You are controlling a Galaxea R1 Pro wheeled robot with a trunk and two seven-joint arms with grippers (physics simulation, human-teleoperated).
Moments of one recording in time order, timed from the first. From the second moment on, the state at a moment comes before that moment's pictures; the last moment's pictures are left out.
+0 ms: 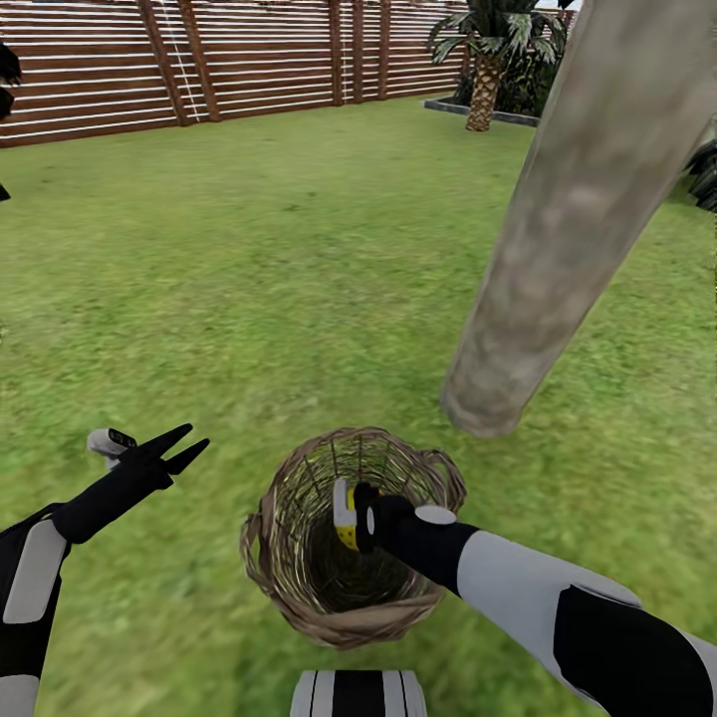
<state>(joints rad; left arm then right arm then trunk) -0.48 0.20 0.43 -1.31 0.77 0.97 -1.03 -1.00 0.12 1.27 -0.58 0.31 0.41 0.39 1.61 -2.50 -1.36</state>
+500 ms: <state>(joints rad) -0.48 0.20 0.45 -1.31 0.77 0.97 -1.03 -1.00 0.11 1.28 -0.59 0.32 0.47 0.39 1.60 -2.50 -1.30</state>
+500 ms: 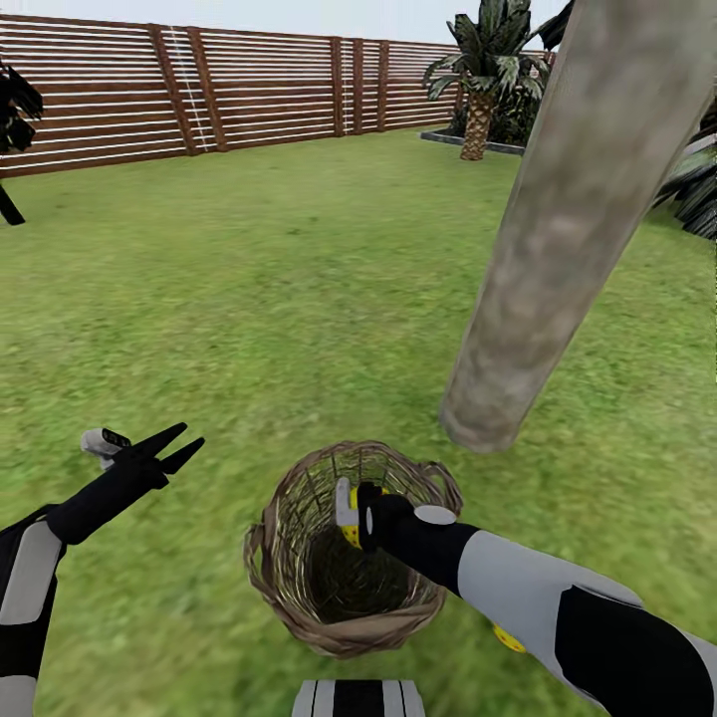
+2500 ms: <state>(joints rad) -0.47 0.19 0.50 -1.30 0.76 0.97 -1.02 -0.99 -0.15 1.18 -1.19 0.31 0.65 0.83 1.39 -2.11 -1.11</state>
